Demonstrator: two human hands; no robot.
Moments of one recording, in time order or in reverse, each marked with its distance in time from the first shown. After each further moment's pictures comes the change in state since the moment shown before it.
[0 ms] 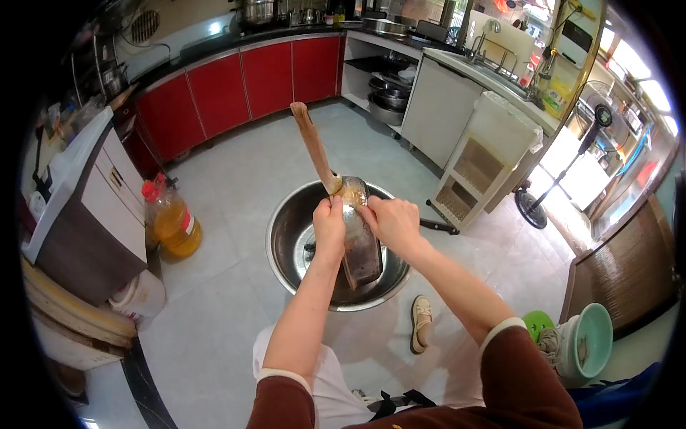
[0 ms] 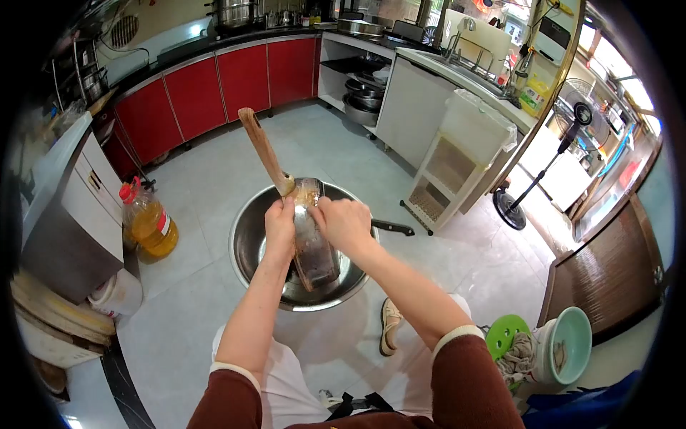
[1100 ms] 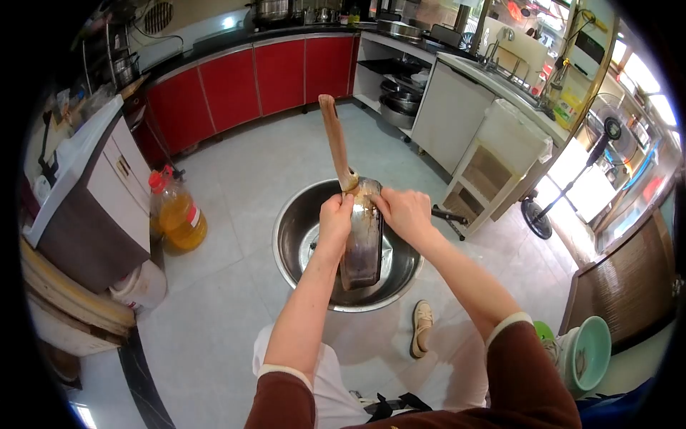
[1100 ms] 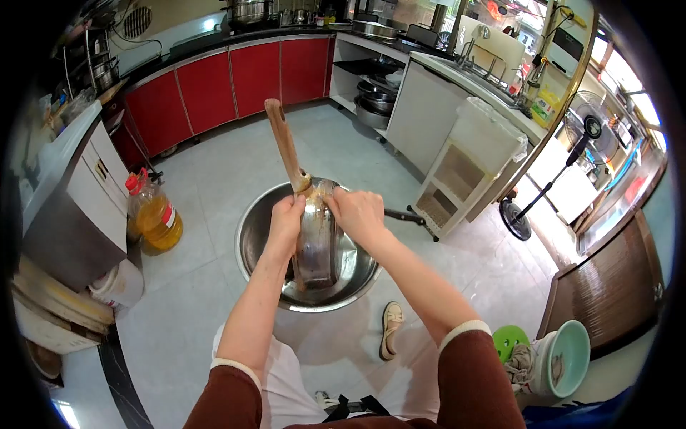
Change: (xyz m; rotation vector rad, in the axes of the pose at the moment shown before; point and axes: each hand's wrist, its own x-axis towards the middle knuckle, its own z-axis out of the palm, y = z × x) left_hand 0.015 -0.001 -0.015 0.145 -0.078 -0.002; right_hand 0.017 0.018 0.007 -0.038 0.054 -0.102
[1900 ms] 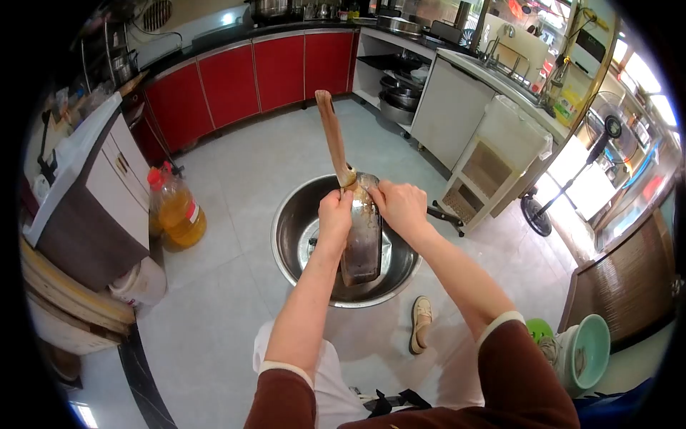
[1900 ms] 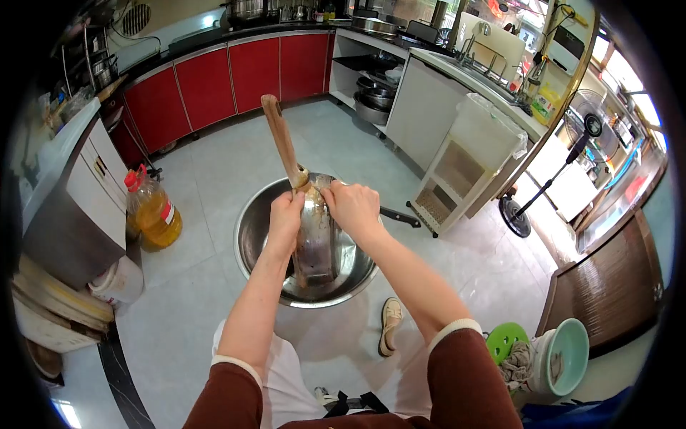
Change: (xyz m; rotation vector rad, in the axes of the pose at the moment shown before) left_hand 0.001 -0.009 0.004 0.014 0.044 0.046; right_hand 0.003 -0.008 0.003 0.020 -0.015 0.100
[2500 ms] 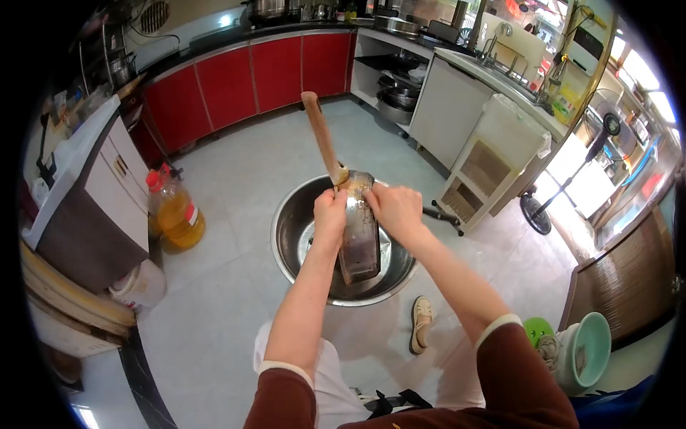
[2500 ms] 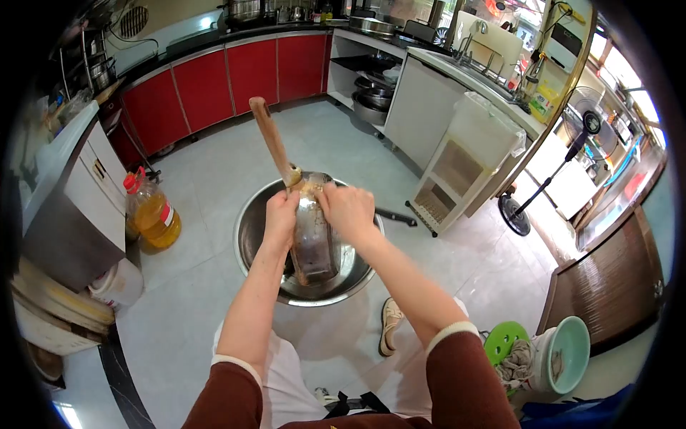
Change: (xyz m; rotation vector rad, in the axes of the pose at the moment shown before) left_hand 0.008 0.003 -0.004 -0.088 -0.009 -0.057; right_hand -0.009 -0.007 0.002 0.021 0.025 -0.031
